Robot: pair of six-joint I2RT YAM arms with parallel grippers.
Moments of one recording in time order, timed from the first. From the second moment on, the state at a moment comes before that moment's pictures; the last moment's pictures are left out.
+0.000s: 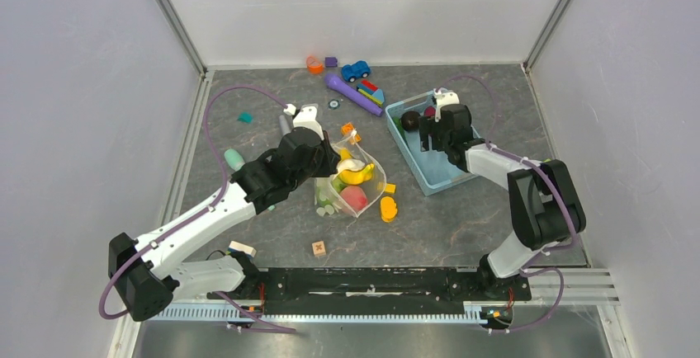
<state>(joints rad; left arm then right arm) -0.82 1.12 0.99 -0.41 -0.29 -0.65 0.27 1.61 0.87 0.08 0.18 0.04</state>
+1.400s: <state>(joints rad) -0.82 1.12 0.99 -0.42 -0.29 -0.67 0.27 1.54 0.75 0.23 0.21 0.06</state>
